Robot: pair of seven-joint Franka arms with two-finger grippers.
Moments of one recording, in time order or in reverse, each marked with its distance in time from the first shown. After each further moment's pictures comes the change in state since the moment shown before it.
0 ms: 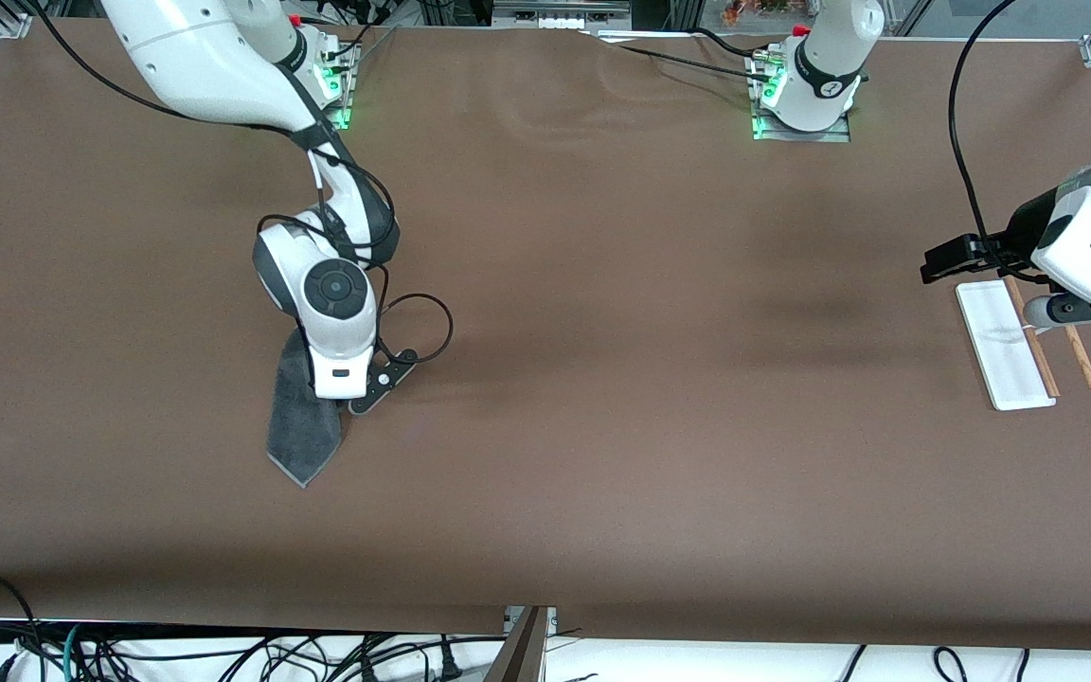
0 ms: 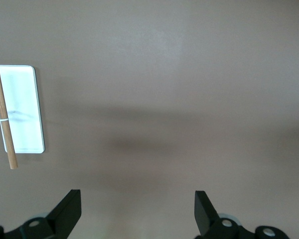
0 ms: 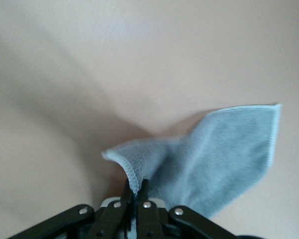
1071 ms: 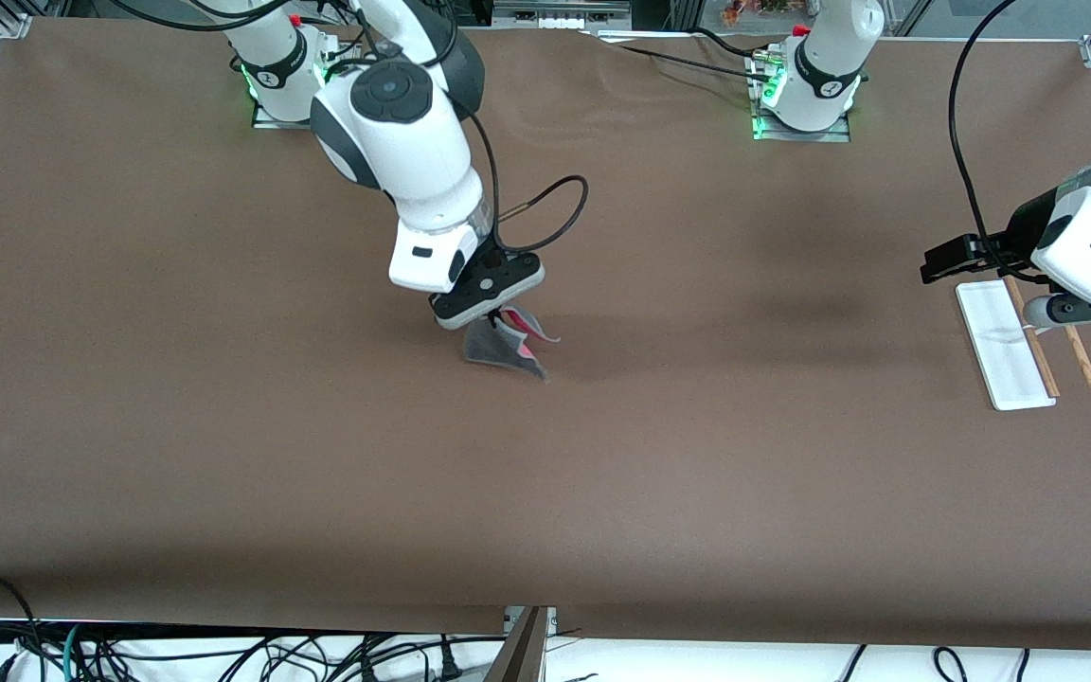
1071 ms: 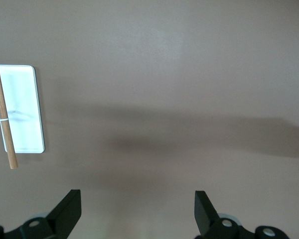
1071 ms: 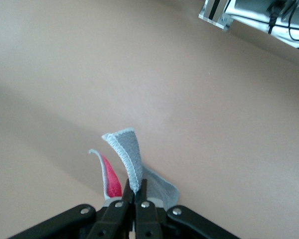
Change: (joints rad) left arm 0.000 0.000 0.000 0.000 0.000 -0.001 0.000; right arm 0.000 -0.104 0.345 0.265 0.146 -0.036 0.520
